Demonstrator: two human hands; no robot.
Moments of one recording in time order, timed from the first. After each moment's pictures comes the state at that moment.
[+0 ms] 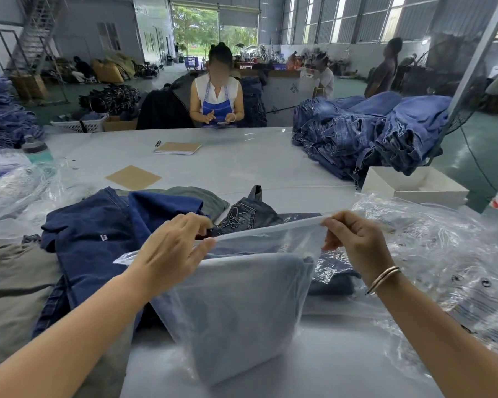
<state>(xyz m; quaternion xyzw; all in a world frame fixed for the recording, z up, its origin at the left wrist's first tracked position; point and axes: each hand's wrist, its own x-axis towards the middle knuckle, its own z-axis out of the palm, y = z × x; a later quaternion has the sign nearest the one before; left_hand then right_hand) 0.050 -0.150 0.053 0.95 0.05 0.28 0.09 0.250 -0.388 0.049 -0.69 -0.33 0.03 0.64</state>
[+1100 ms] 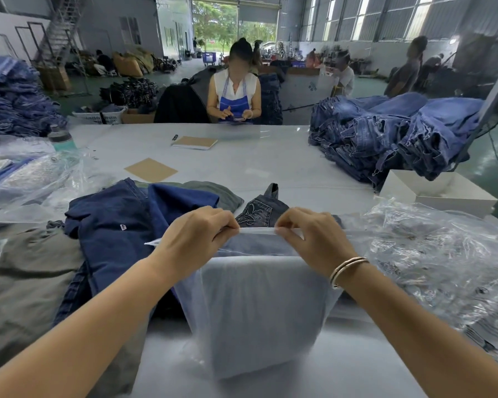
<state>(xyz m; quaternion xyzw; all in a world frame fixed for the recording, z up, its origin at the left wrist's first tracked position) 0.055 -0.153 0.067 0.94 0.02 0.31 0.11 0.204 -0.319 0.068 -0.79 -0.54 -0.11 0.28</state>
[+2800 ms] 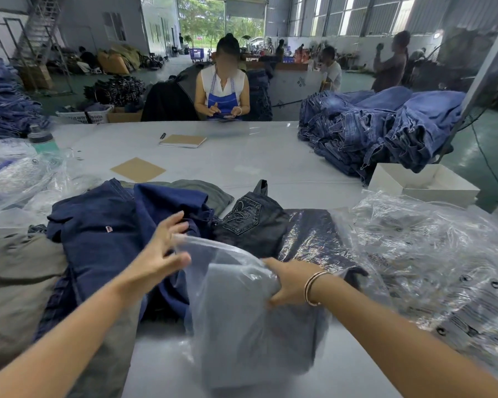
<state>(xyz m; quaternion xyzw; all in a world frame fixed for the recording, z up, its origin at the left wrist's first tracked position) 0.024 -0.116 0.009 0.78 0.16 0.17 0.59 0.227 -0.319 -0.017 -0.85 -0.50 0.18 -0.03</state>
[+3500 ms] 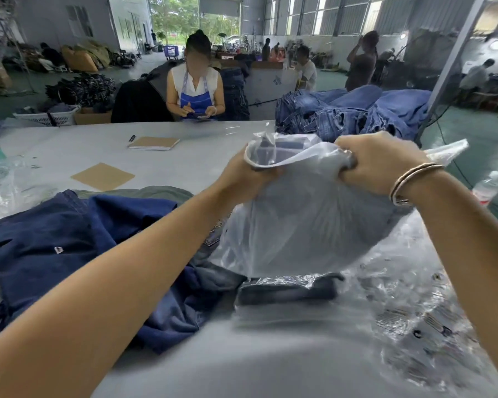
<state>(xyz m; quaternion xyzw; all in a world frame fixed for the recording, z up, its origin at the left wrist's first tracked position) 0.234 -0.190 0.113 0.77 -0.01 0.24 0.60 0.323 -0.388 0.173 -0.90 -0.39 -0.19 0.08</state>
